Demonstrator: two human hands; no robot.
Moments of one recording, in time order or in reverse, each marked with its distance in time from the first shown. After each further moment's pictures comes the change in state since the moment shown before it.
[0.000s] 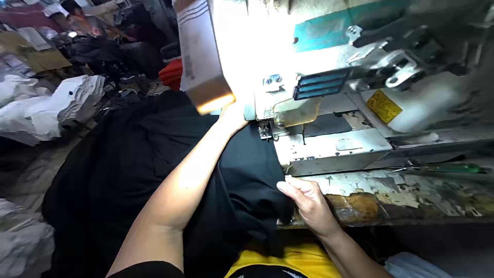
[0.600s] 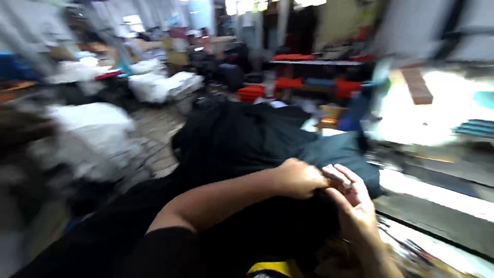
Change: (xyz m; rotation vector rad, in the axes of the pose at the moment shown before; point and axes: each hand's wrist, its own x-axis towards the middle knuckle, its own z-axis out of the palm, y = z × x) left_hand -0.205 0.106 -0.151 0.105 -0.380 0.135; right_hand -0.006 -0.026 0.087 0.123 -0.281 -0.354
